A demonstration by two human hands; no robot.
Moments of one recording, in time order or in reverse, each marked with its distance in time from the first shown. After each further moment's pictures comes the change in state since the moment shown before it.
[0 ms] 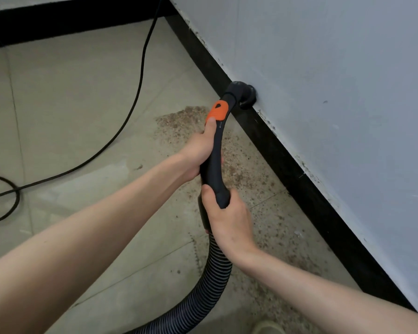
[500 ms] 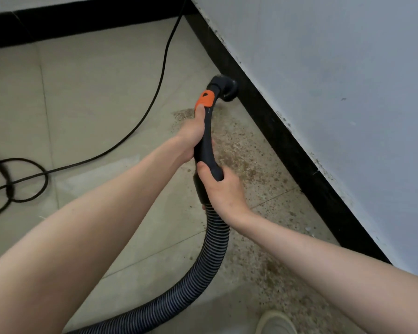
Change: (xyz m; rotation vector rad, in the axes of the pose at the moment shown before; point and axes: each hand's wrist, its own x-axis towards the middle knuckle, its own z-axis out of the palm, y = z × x) left_hand 0.000 0.007 -0.039 -0.077 0.230 -0.014; right_hand 0.016 -0.028 0.023 0.111 -0.168 0.008
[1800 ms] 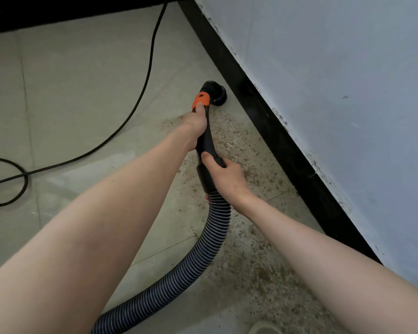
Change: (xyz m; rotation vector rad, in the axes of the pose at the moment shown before) left_hand 0.056 0.002 0.034 0.204 0.129 -0.091; right_hand 0.060 0.011 -0.026 0.113 -0.097 0.138
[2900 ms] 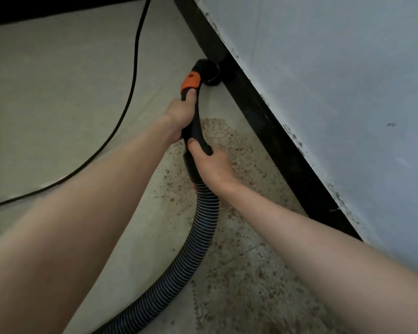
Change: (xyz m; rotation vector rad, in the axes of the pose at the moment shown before) left_hand 0.095 0.034 -0.009 -0.046 -0.049 0.162; right_hand 0.096 -0.037 0.023 -0.157 0.043 -0.022
